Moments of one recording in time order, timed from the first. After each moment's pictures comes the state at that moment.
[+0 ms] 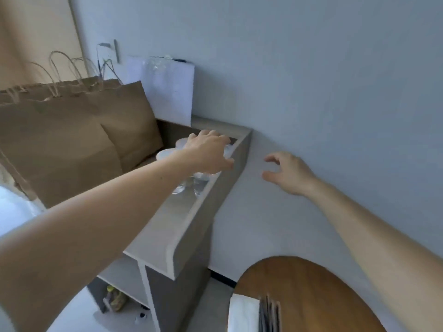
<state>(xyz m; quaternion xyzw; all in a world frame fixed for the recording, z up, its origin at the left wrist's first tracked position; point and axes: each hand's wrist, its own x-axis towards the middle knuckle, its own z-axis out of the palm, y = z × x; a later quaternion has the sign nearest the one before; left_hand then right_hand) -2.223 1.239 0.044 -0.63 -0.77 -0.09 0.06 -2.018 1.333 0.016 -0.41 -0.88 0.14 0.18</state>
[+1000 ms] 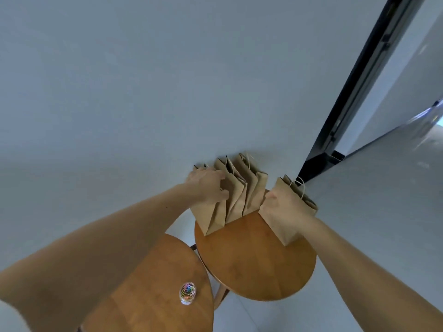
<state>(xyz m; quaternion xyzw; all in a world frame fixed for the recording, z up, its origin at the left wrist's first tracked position) -1.604 1.374 -0.089 -0.92 -0.37 0.00 -0.12 -1.418 1.232 -0.118 -0.84 -0.49 0.15 0.17</state>
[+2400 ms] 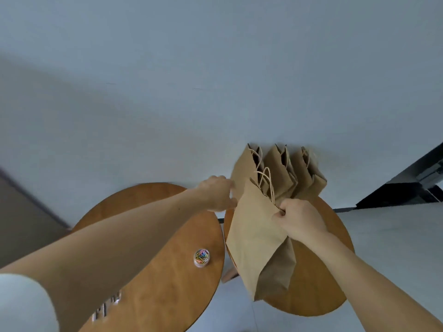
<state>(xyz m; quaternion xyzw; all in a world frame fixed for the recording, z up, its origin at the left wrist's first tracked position) -1.637 1.364 -0.173 -0.82 -0.52 0.03 -0.22 -1.414 1.284 -0.173 -0.75 -0.66 0.10 0.03</state>
